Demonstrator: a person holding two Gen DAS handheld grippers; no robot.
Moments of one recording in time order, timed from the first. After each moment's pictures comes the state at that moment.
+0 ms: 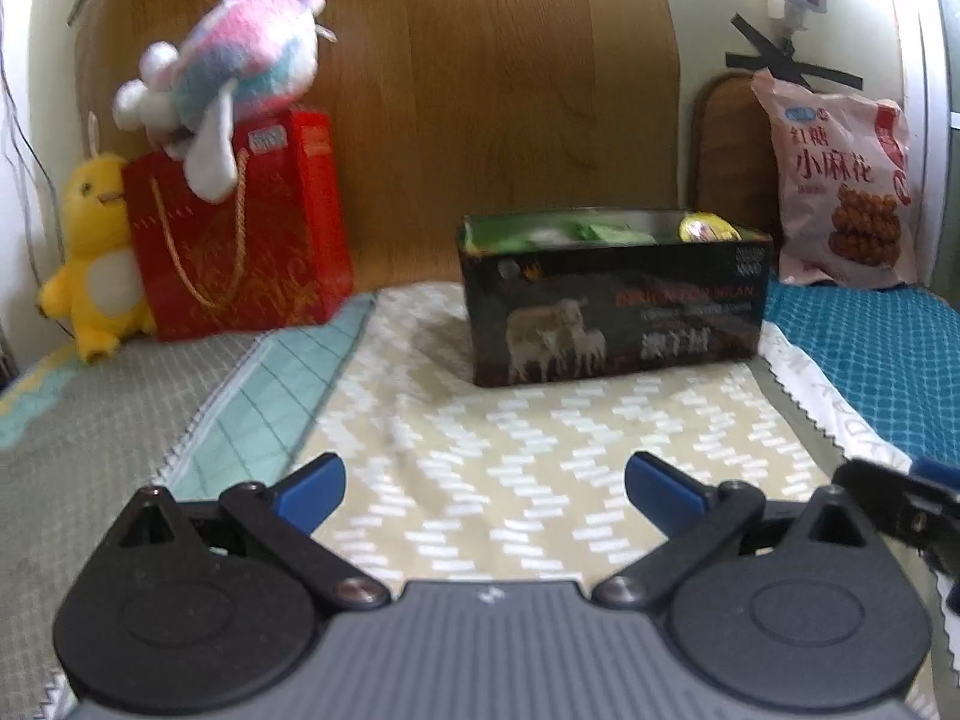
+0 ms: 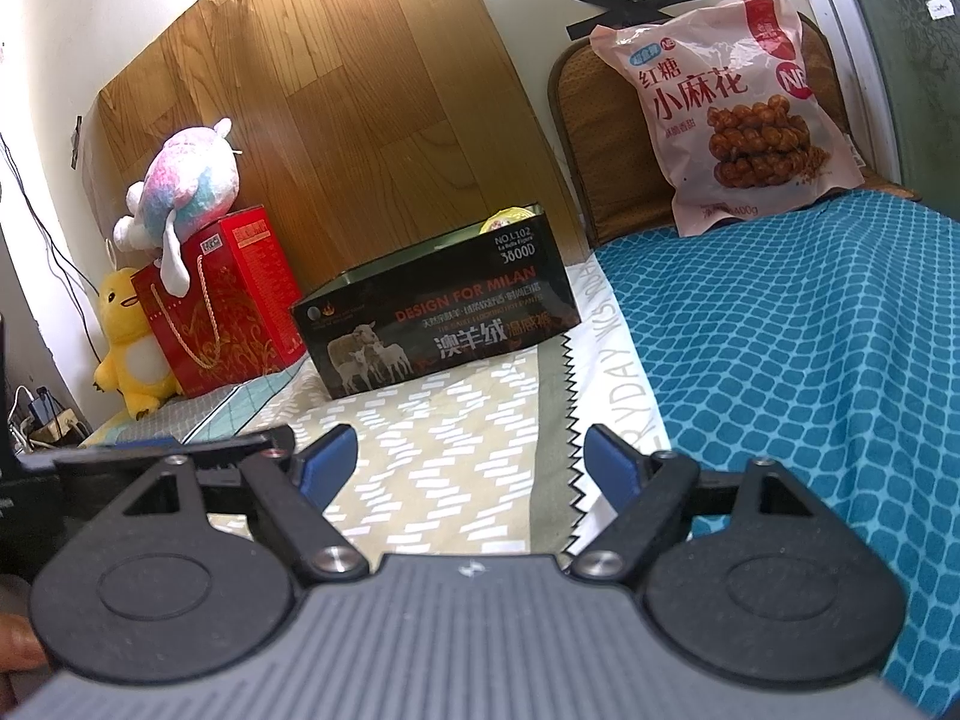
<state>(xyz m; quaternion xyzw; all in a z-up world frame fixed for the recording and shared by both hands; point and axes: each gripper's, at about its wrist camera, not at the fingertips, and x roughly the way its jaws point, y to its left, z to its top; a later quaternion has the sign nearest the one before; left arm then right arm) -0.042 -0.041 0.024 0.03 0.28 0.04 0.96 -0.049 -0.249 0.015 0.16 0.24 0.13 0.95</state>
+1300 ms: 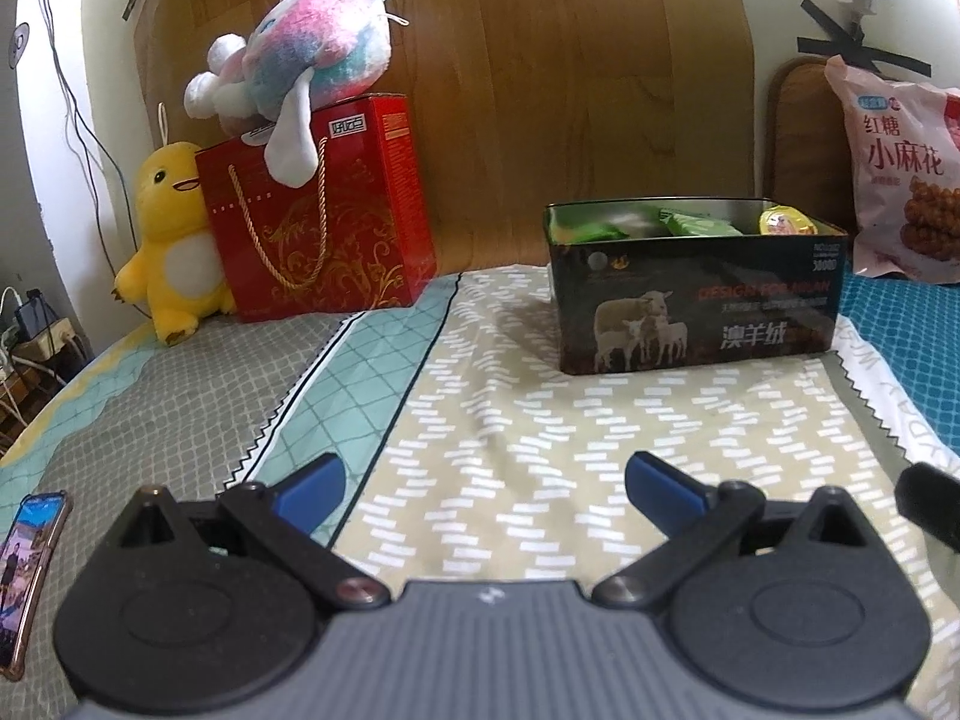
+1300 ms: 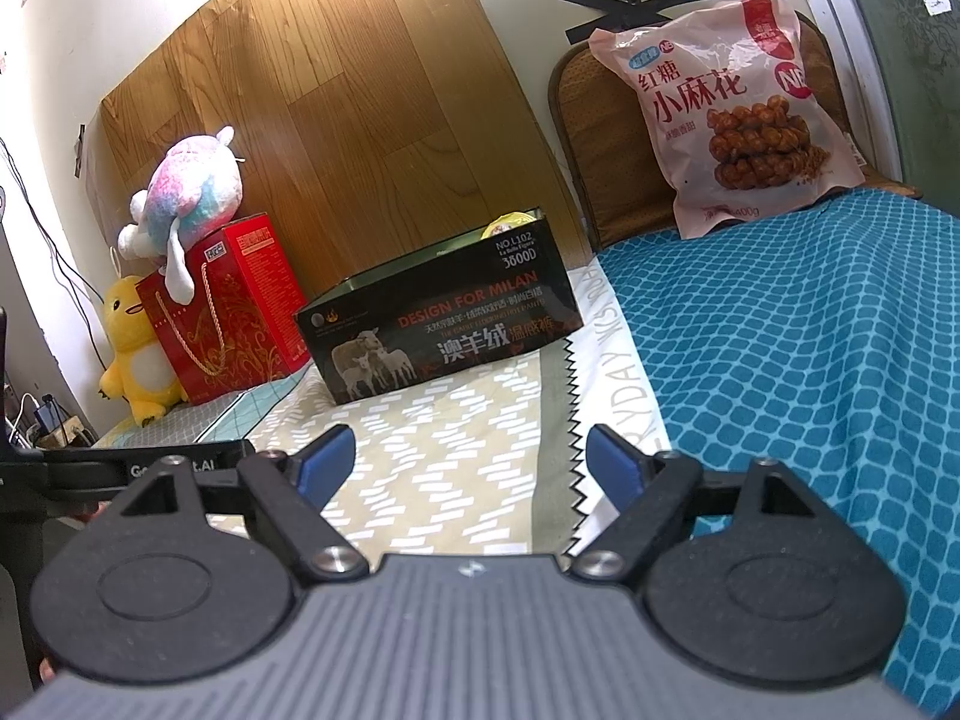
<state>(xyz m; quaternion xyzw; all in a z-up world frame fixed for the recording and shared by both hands) -0.042 -0.031 0.033 0.04 0.31 0.11 0.94 -0.051 -0.250 0.016 0.16 0.24 0.13 0.95</state>
